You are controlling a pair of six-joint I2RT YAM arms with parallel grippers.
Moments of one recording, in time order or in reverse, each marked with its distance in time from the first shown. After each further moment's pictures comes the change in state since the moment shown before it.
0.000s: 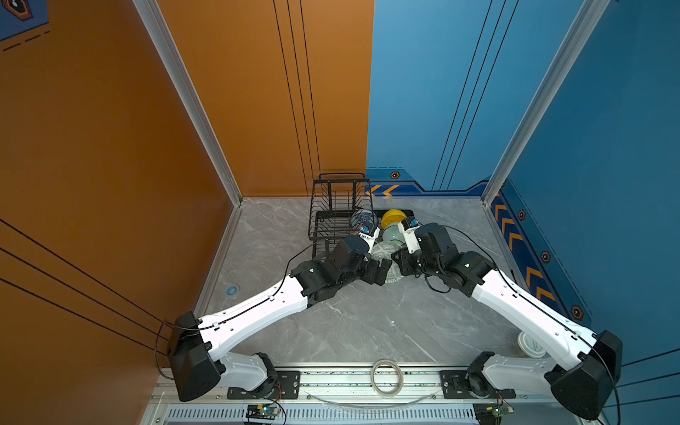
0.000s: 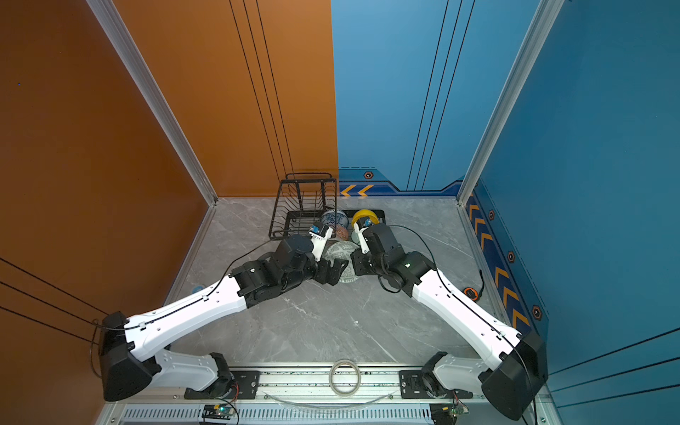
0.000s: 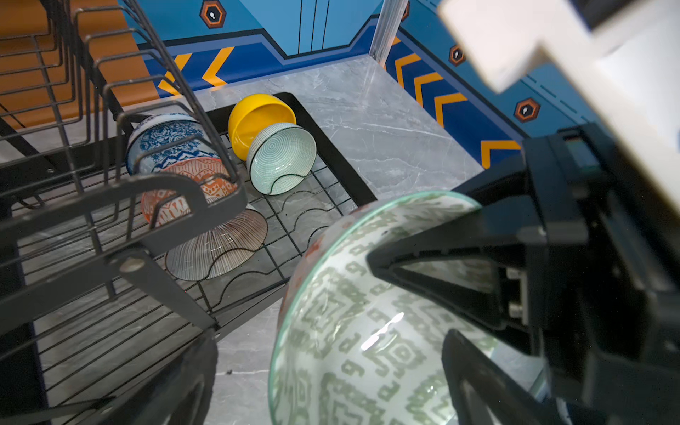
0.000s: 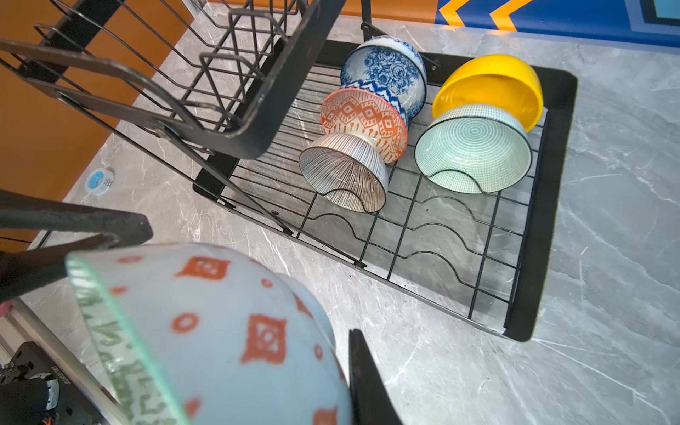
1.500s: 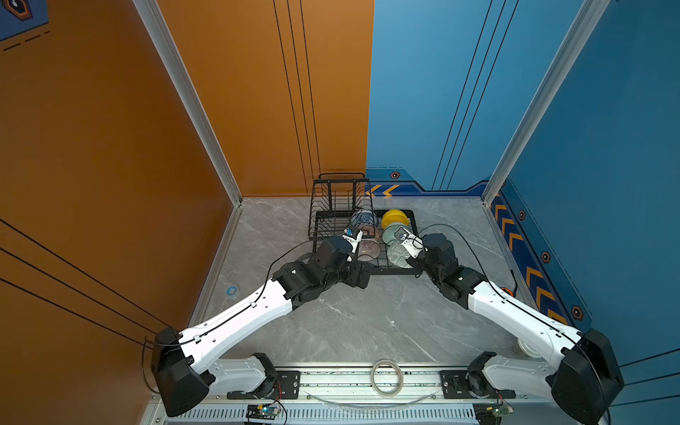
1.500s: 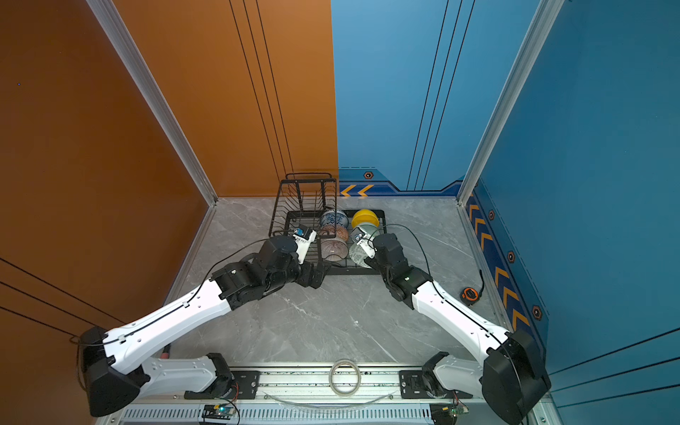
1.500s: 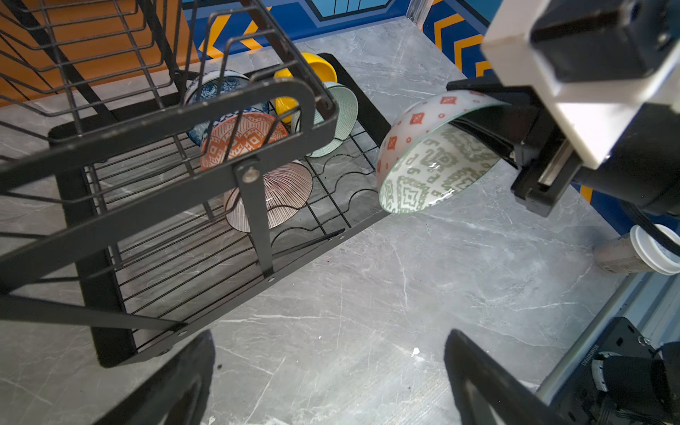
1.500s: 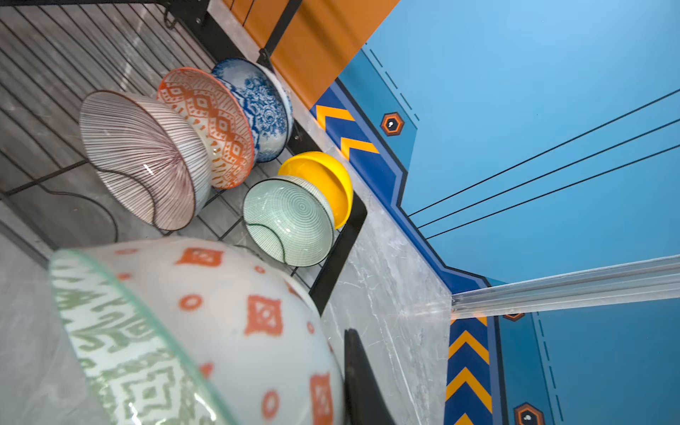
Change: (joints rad) left arm 0.083 -0.106 -0.053 -0.132 0.014 0.020; right arm -0.084 -0.017 -0.298 0.571 0.366 -0.899
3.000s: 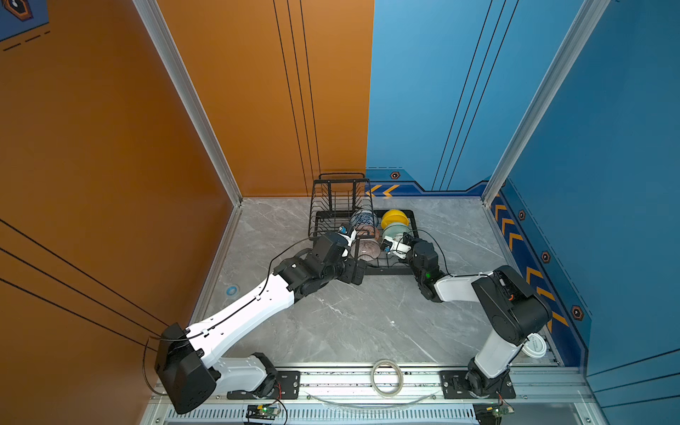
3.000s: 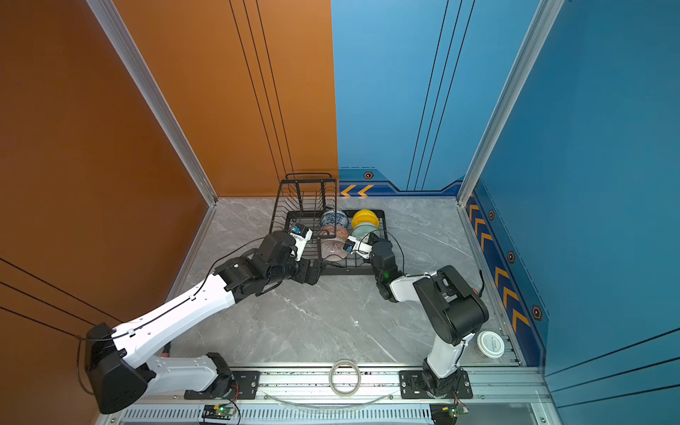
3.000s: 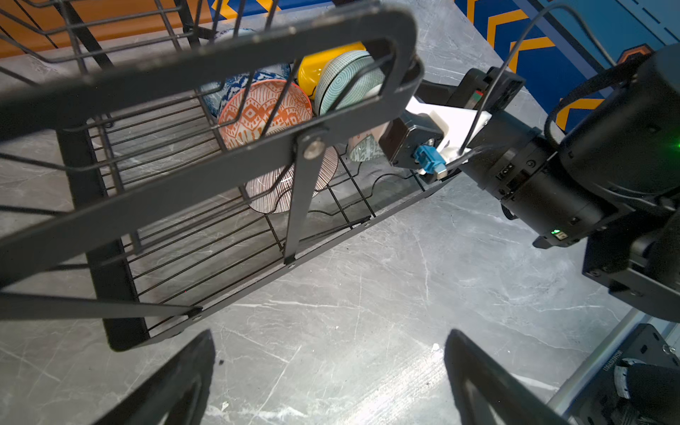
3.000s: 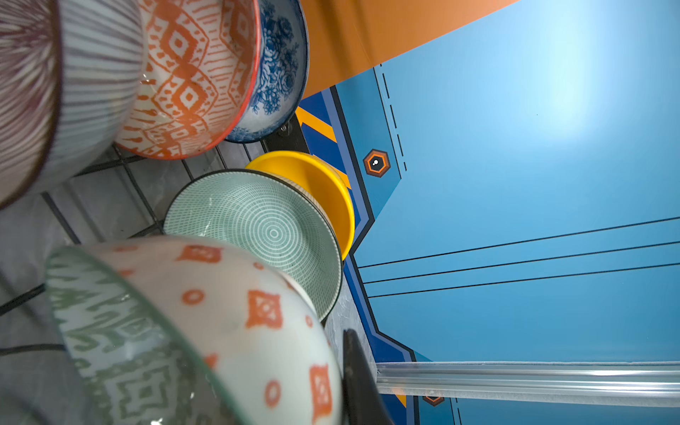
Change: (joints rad) left arm 0.085 0.037 -0.014 -0.021 0.064 0.000; right arm -0.090 0.528 -0.151 0.900 -0.047 -0.519
